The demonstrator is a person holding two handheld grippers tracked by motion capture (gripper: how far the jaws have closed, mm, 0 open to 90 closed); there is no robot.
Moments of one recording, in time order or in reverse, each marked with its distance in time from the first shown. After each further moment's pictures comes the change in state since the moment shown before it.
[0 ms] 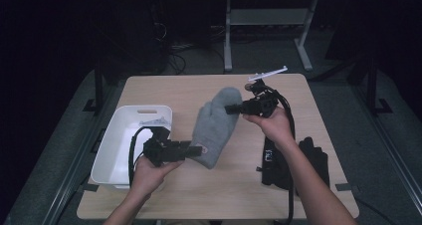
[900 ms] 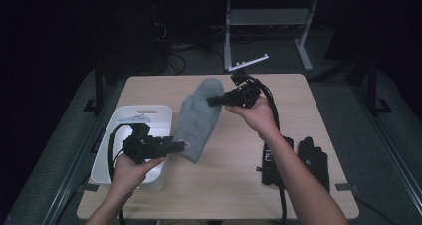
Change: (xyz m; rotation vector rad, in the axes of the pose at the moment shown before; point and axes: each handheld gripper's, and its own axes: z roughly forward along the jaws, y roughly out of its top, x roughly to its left) left arm 0.010 0.002 -0.043 -0.034 0.057 0.022; right arm 0.029 0.039 0.023 0.000 0.048 -0.052
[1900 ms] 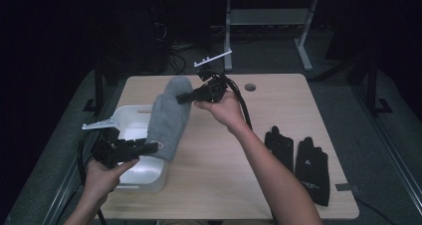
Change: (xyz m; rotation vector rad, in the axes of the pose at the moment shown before) left arm 0.031 -0.020 -0.052 -0.041 0.072 -0.063; right arm 0.026 0.036 0.066 0.033 0.097 -0.028
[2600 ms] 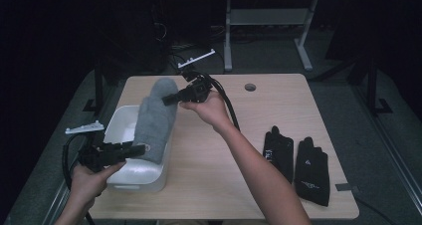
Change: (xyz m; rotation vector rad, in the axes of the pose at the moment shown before) left arm 0.016 -0.011 -0.024 -0.013 0.031 -0.030; right arm 0.009 0.013 0.034 0.026 0.039 -0.009
